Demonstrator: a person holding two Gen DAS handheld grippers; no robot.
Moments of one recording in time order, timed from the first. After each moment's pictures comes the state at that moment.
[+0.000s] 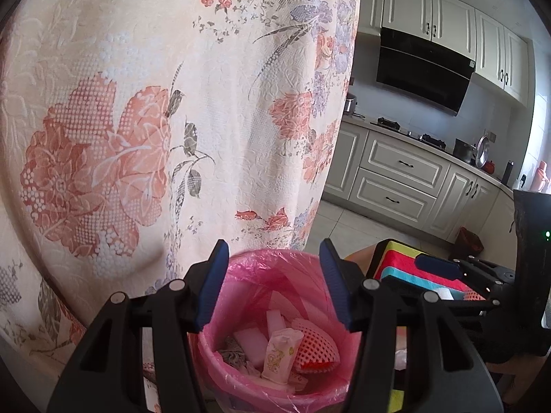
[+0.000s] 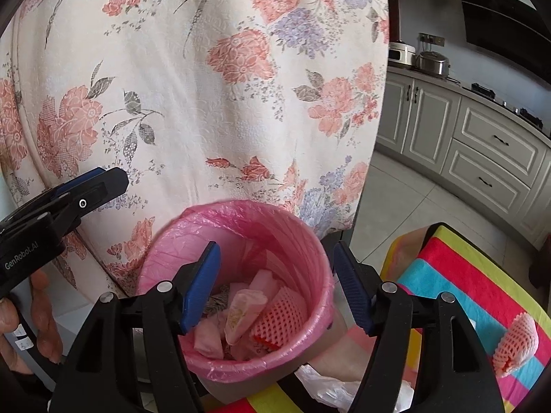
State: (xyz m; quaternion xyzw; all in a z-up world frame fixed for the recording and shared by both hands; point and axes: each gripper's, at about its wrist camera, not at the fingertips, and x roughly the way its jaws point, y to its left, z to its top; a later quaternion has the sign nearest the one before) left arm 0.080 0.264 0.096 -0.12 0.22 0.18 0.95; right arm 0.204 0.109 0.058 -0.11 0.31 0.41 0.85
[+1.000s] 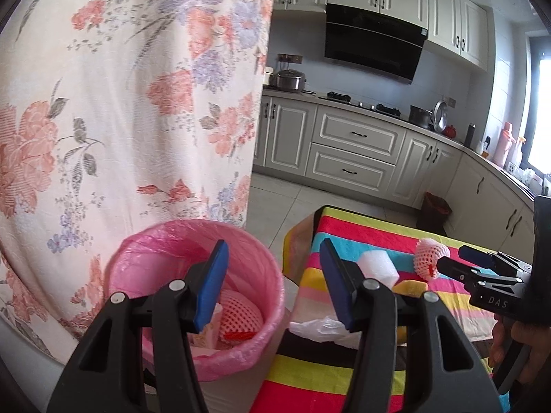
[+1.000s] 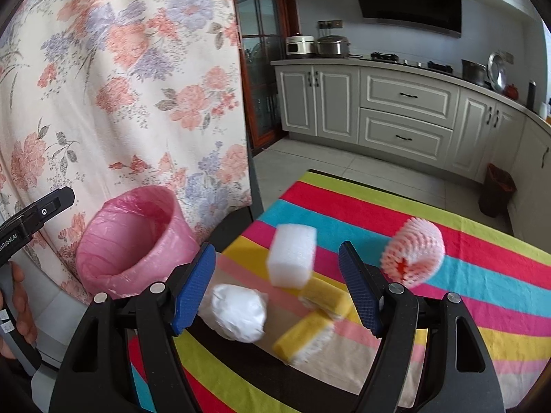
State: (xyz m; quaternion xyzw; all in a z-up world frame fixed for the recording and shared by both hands) left arm 0.102 0.145 0.086 -0.08 0.25 0.09 0.96; right arm 0.209 -0.101 0.041 -0.03 0.33 0.26 0.91
